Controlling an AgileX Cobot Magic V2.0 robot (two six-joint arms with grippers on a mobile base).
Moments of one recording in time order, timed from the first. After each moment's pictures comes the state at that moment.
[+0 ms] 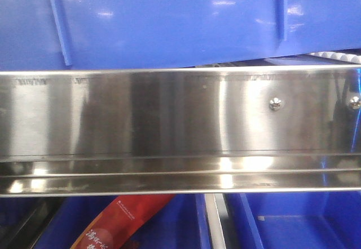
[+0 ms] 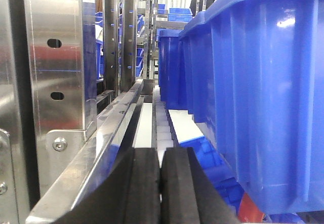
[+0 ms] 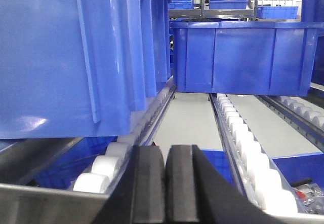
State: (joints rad) left arm 0.04 0.01 0.00 -0.01 -0.01 -0.01; right arm 0.19 0.00 0.00 0.02 0.04 0.01
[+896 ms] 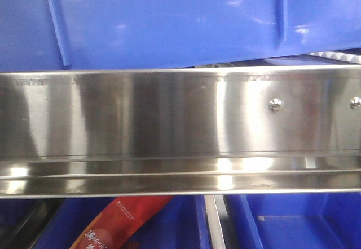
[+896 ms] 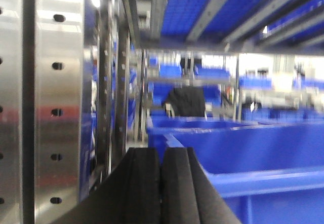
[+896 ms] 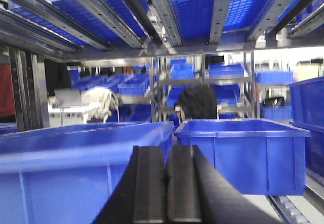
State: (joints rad) left arm 0.04 0.11 -0.50 -0.01 0.24 -0.01; right arm 0.19 0.15 -0.62 0.06 0.33 0.02
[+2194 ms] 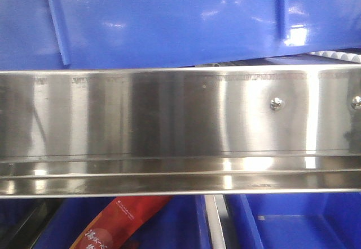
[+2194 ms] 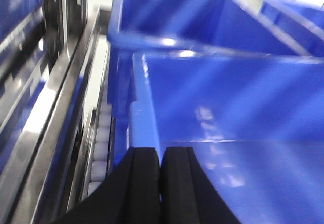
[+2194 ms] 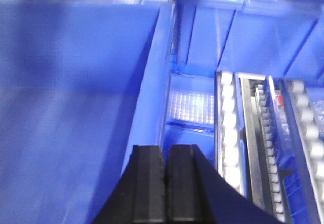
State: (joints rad) left arm 0.04 1.17 -1.22 -0.20 0.56 -0.01; right arm 0.20 1.44 -1.81 0.06 1.09 -0.07
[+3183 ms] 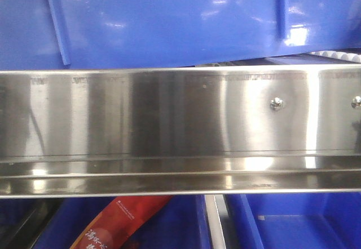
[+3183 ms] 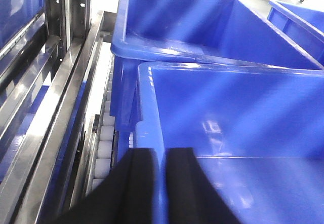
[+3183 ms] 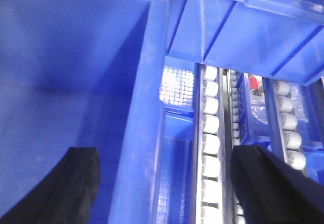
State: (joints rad) left arm 0.04 1.22 -1.24 -0.20 0.50 -0.01; right arm 0.27 1.73 -2.09 -0.13 1.23 -0.05
